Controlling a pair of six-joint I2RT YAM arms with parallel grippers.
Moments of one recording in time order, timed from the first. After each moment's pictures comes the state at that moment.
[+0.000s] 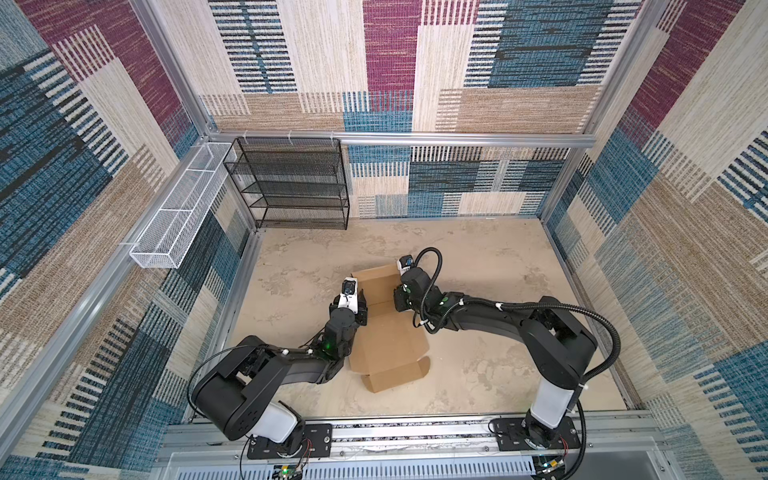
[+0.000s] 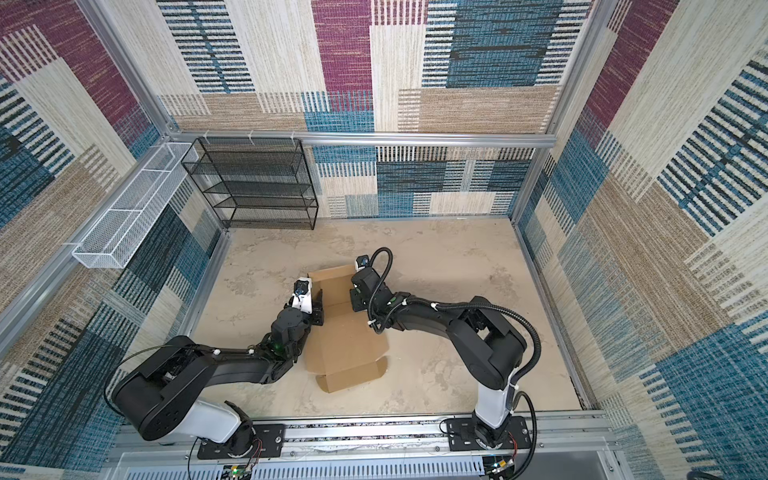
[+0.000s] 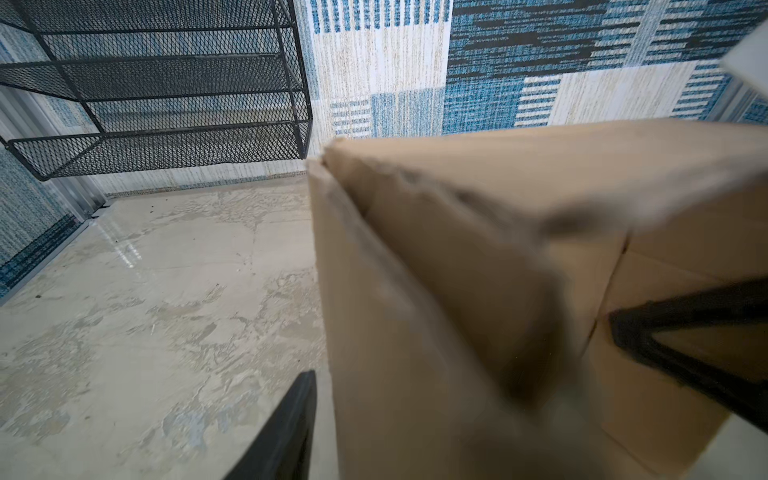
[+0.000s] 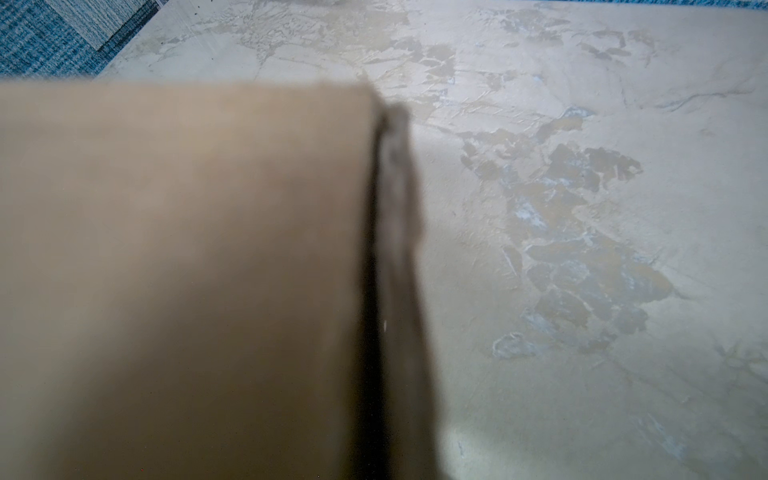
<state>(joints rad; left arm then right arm) -0.62 1.49 0.35 0.93 -0.50 -0.06 0.80 1.80 1.09 0.04 0.24 0.39</state>
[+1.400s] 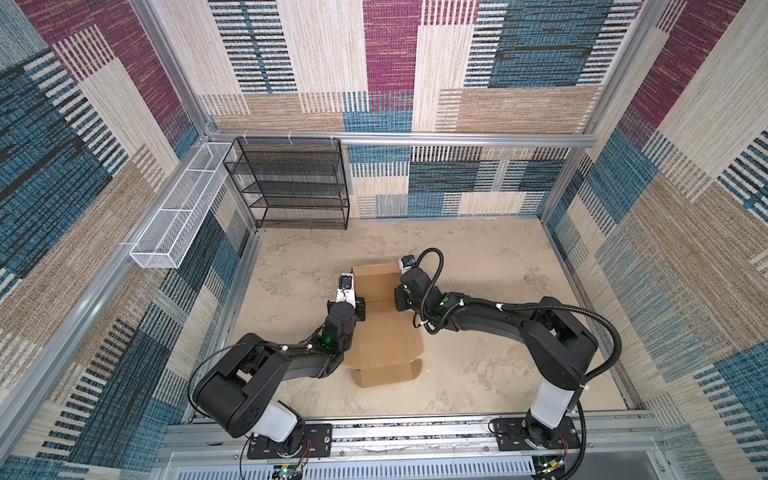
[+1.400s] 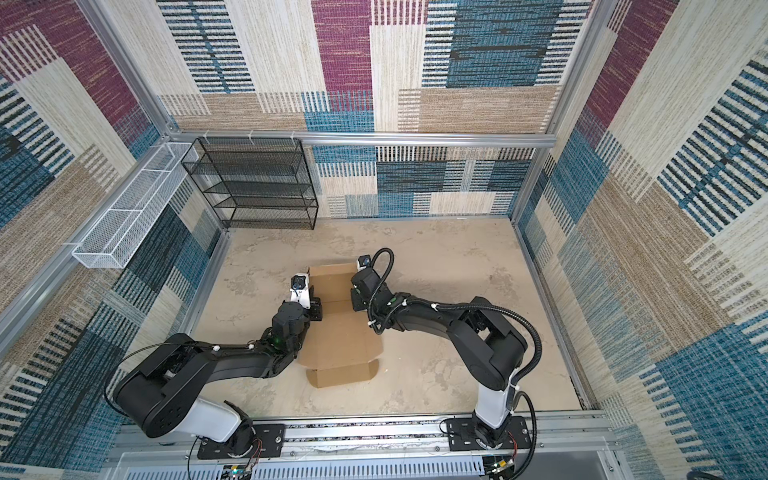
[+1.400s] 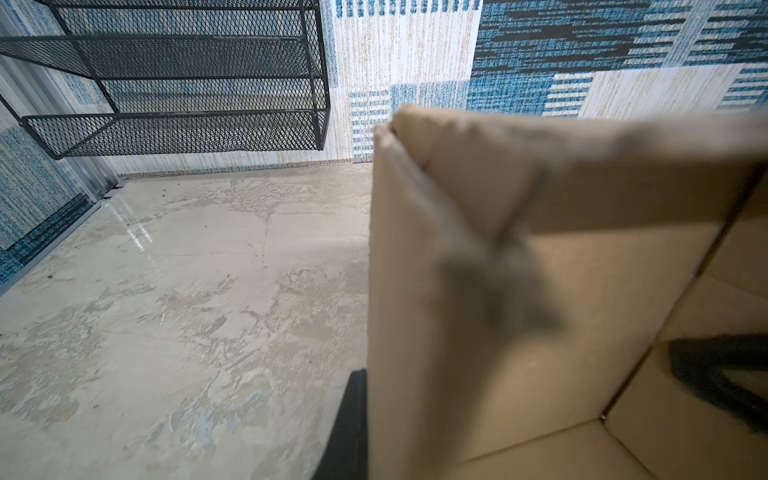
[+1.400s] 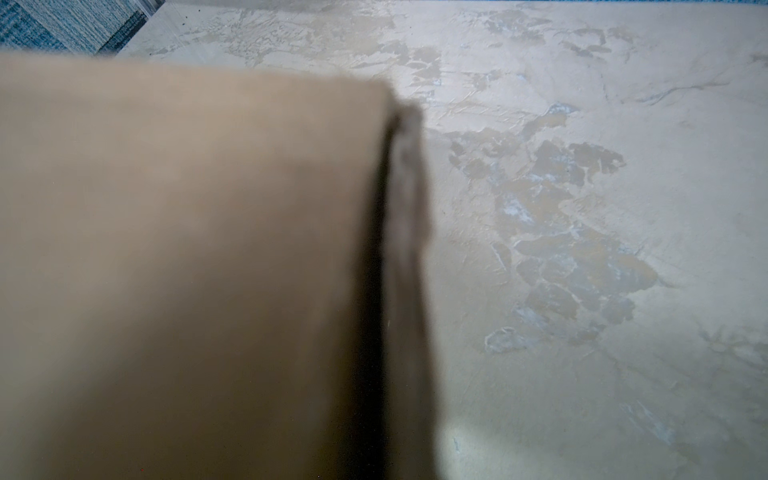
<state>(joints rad) -0.59 1.50 0.40 0.86 -0.50 -0.11 0.81 1.80 1.10 0.03 0.27 0.41</state>
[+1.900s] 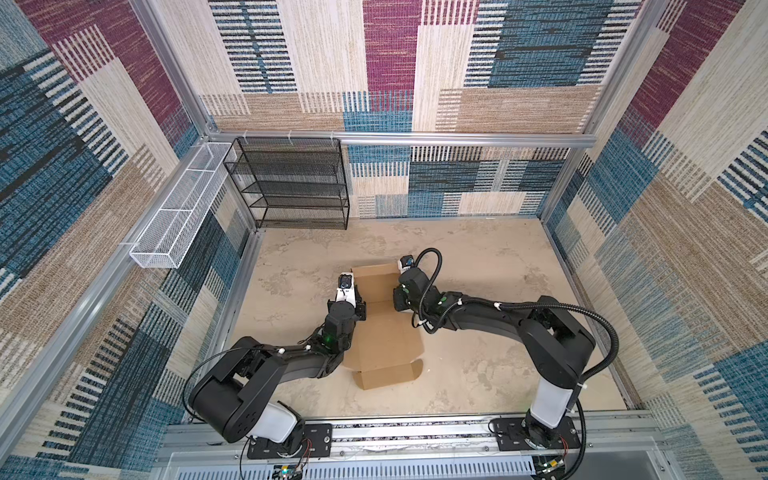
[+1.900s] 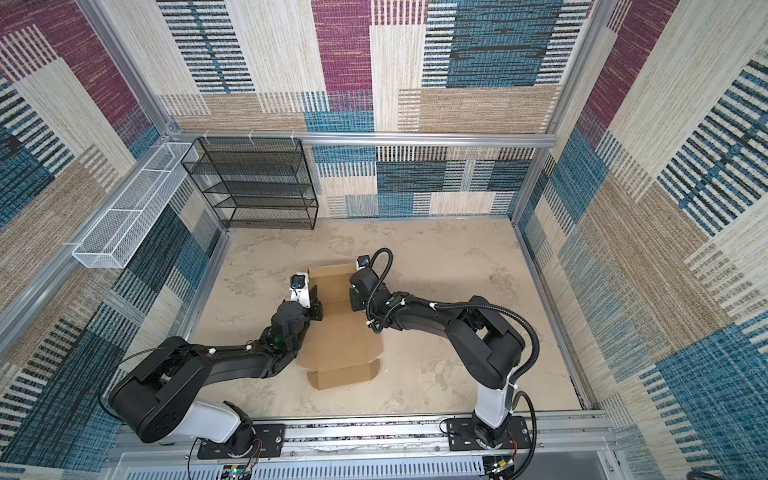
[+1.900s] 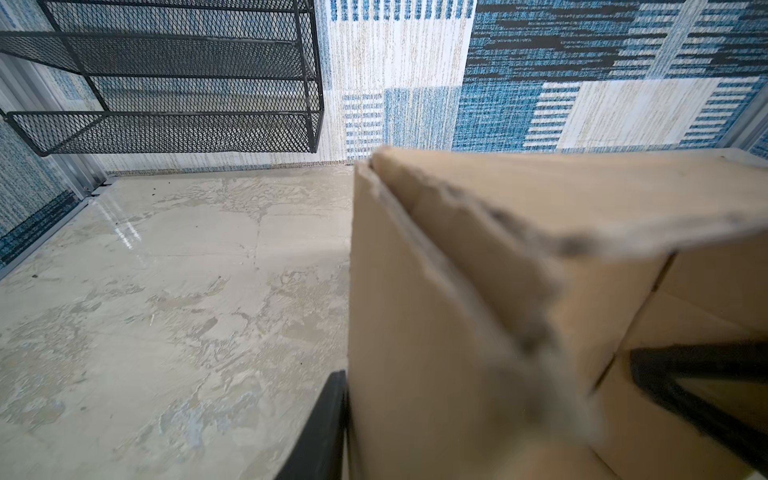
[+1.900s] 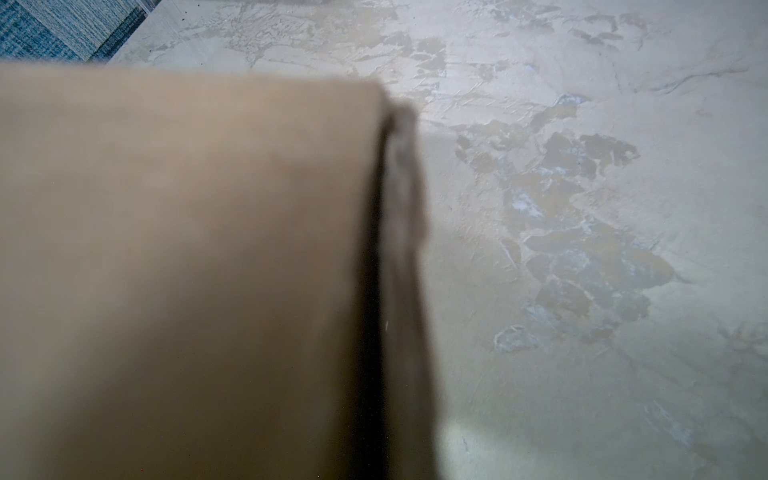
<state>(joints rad) -0.59 1.47 0.40 0.83 -0.49 -0.13 0.81 1.81 1.11 0.01 0.26 0.43</state>
